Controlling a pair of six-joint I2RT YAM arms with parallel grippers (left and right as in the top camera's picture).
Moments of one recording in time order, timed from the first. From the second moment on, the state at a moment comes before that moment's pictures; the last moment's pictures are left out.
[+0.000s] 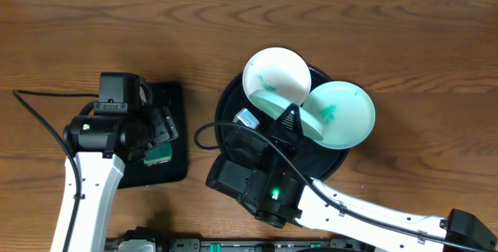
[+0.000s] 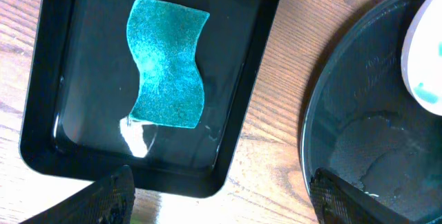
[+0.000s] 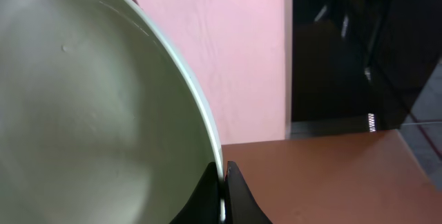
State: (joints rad) left arm -0.03 1.18 1.06 -1.13 0.07 -0.44; right arm 1.21 1.50 1.12 -0.80 1.45 -0.17
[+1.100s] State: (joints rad) left arm -0.03 1.18 1.06 -1.13 0.07 -0.44; right arm 0.69 1.33 1.15 -0.74 0.35 0.42
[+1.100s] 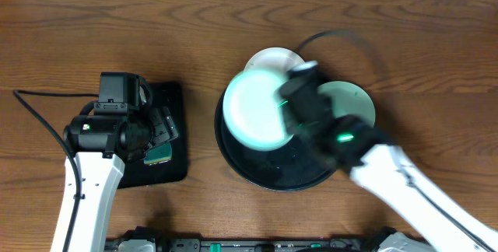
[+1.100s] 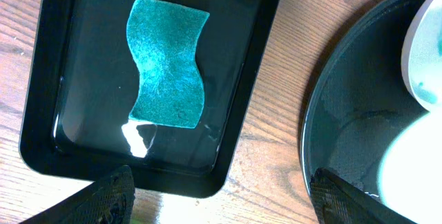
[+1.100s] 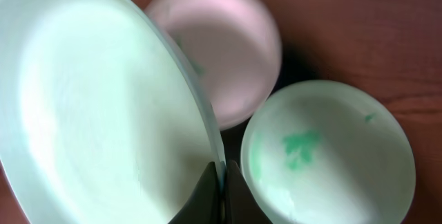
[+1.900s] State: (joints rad) left arm -0.03 1.18 1.06 -1.13 0.07 -0.44; right arm -0.50 1.51 1.18 -0.76 -0.13 0.44
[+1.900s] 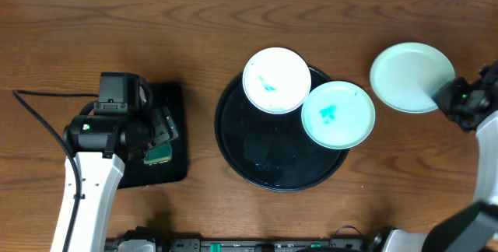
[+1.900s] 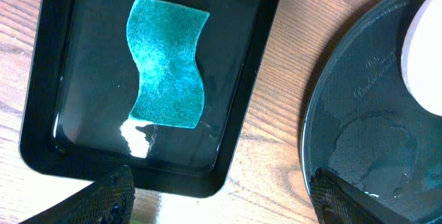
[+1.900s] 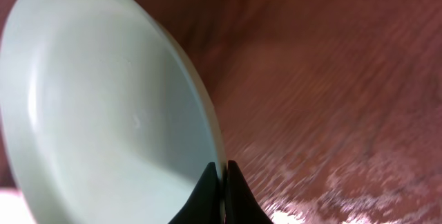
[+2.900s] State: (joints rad) left arm -0.03 1.18 1.06 -1.15 0.07 -0.42; right arm -0.77 1.88 1.18 -0.61 -0.19 0.41
